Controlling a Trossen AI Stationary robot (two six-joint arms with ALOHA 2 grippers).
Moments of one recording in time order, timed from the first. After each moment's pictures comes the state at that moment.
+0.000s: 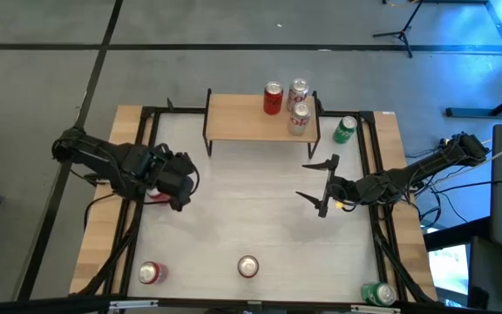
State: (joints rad) left arm -0.32 1.35 1.47 -1.57 -0.39 -0.80; right arm 0.41 0.92 0.52 0.23 0.66 -0.16
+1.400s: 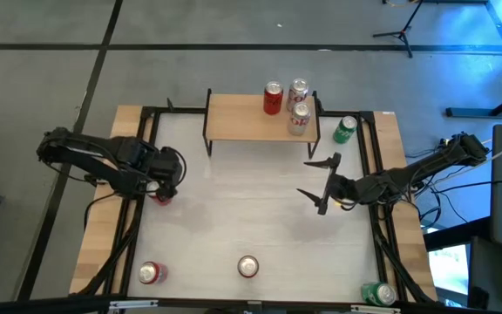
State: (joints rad) left arm -0.17 1.13 1.15 -1.55 -0.19 -0.82; right arm 0.42 0.92 0.56 0.16 0.71 -0.13
